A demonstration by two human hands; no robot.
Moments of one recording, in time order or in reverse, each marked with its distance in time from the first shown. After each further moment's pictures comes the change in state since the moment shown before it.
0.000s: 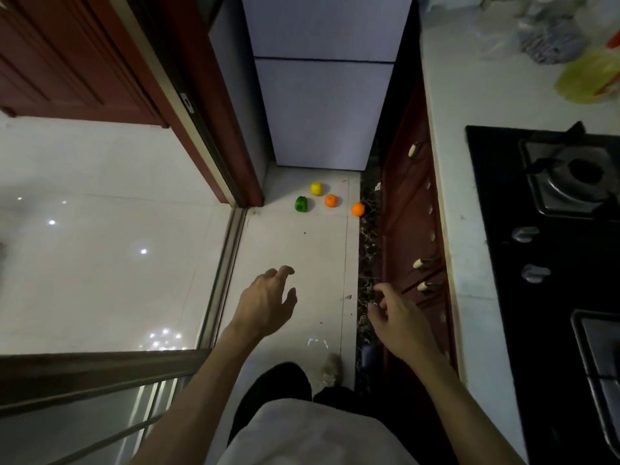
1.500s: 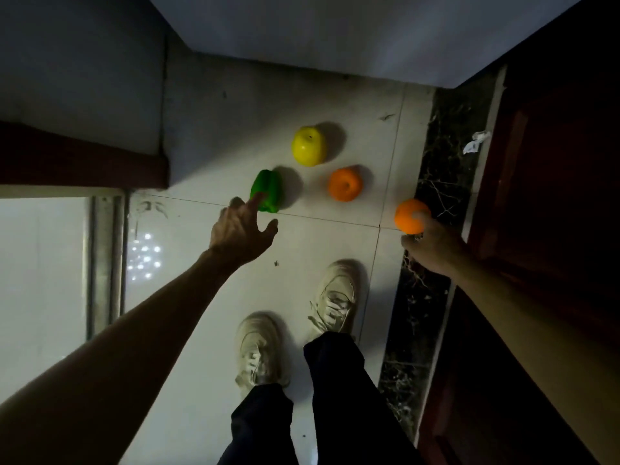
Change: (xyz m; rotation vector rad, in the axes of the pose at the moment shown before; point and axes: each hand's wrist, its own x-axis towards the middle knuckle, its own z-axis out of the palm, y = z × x) left_hand 0.716 -0.360 0.479 -0.012 -0.413 -0.370; right_hand 0.841 0.335 0.357 -0.170 -0.603 0.500
